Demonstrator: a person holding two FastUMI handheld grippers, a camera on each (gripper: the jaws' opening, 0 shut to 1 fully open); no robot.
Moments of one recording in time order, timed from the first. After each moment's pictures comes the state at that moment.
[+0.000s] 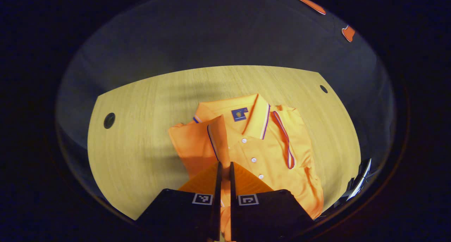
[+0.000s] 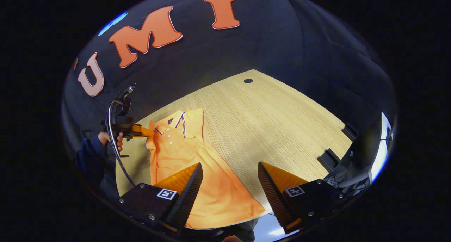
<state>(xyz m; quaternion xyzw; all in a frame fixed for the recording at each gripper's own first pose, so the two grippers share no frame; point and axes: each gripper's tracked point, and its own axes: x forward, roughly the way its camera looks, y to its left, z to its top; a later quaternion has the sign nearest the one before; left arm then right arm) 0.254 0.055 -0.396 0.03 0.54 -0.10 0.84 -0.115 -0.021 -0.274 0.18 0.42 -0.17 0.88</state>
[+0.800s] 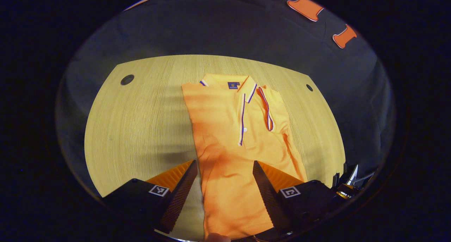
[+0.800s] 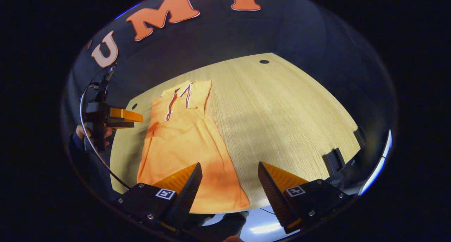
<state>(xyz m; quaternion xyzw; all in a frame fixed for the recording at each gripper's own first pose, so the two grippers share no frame) 0.097 0.075 -0.364 -0.03 0.53 -0.05 0.85 -0.147 -0.020 -0.330 0.12 0.50 -0.05 0.86</state>
